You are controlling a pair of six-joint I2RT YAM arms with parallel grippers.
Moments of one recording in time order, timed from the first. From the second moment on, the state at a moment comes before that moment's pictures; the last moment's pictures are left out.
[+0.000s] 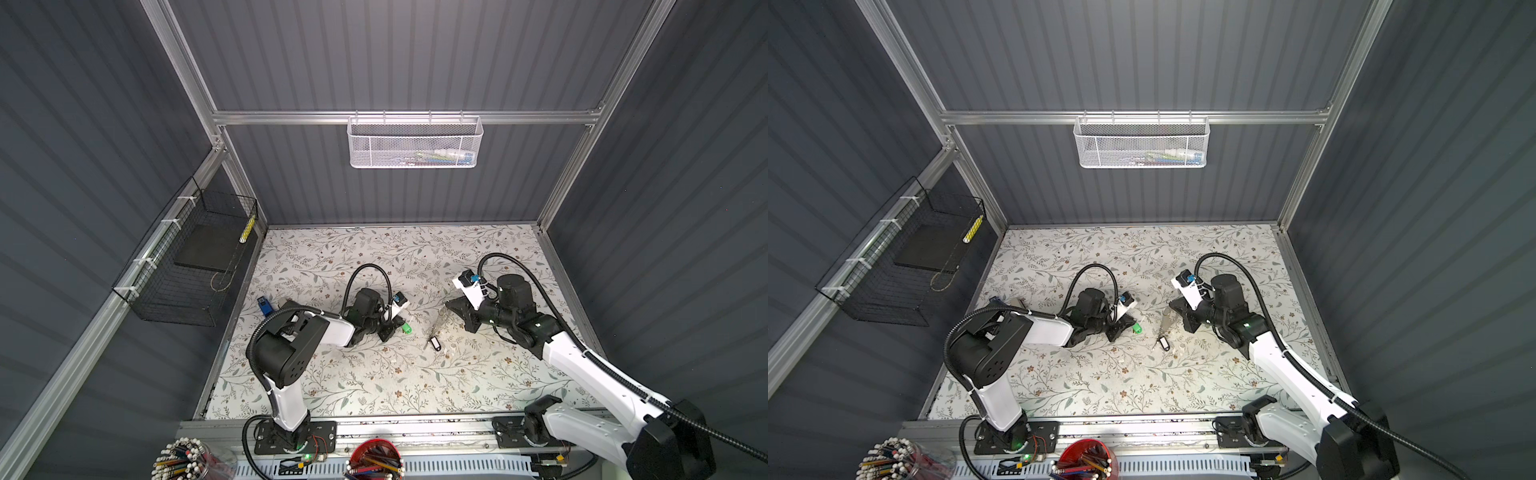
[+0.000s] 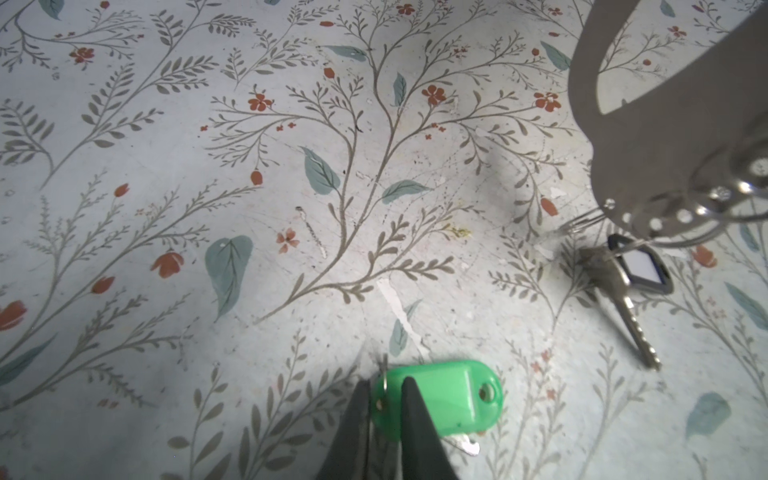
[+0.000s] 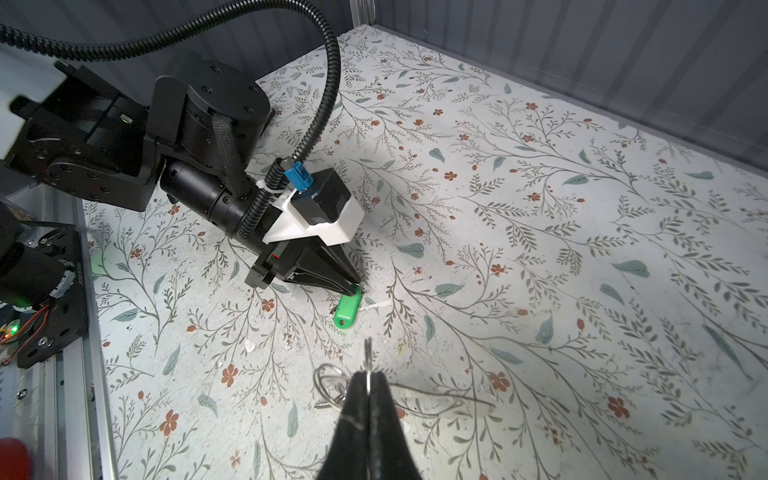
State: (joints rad) left arm -0.60 1.81 0.70 0.39 0.44 0.29; right arm 0.42 1.07 0.69 -0.18 -0.49 -0.16
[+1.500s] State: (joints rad) left arm -0.73 1.50 1.06 -0.19 0.71 0.47; right arm 0.47 0.90 0.51 0.02 -0.54 -0.35
